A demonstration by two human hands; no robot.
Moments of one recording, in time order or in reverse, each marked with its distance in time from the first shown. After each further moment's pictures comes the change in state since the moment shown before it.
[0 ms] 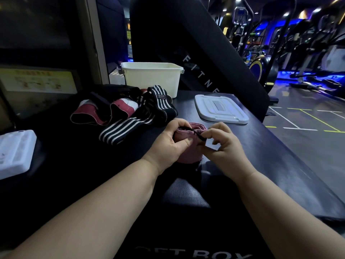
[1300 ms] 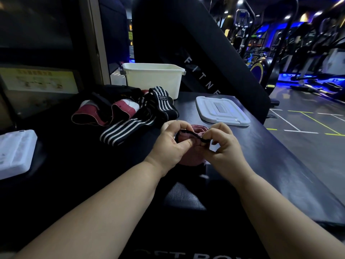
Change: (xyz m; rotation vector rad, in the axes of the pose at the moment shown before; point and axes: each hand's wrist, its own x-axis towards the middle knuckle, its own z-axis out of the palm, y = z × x) left_hand 0.001 0.005 0.008 -0.034 0.141 0.025; right_hand 0.003 -0.007 0.007 -0.026 0.048 -0.084
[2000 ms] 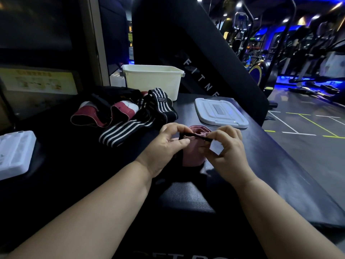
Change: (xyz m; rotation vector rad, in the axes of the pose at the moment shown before) left_hand 0.001 0.000 -0.016 -0.129 -0.193 -0.066; right_hand -0.002 0.017 -0.006 -0.280 0.121 -0.084
